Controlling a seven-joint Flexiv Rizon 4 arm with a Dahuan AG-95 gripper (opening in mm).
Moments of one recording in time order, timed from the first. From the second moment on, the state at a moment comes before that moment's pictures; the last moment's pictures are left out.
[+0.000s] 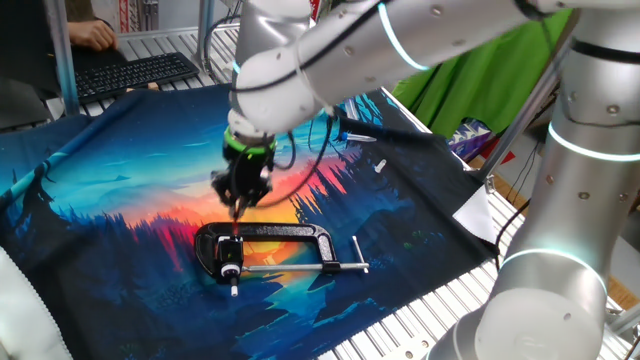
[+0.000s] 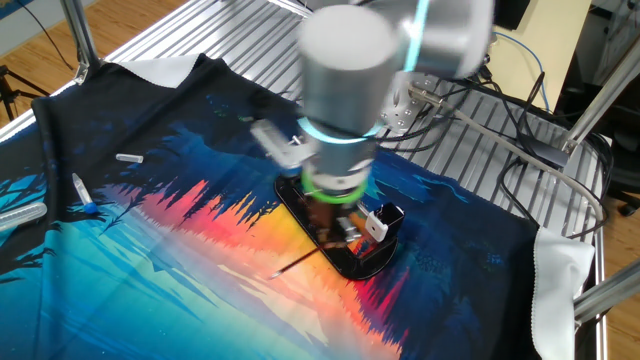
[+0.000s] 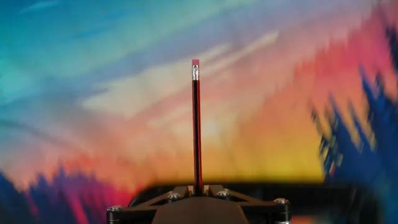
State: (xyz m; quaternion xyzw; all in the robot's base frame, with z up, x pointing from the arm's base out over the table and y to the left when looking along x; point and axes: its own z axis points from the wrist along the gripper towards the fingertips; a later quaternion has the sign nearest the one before) arm 0.484 0.140 0.058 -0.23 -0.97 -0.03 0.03
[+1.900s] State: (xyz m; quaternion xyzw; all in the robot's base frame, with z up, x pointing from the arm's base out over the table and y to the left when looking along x) arm 0.462 0.156 0.053 -0.23 -0.97 -0.03 0.03
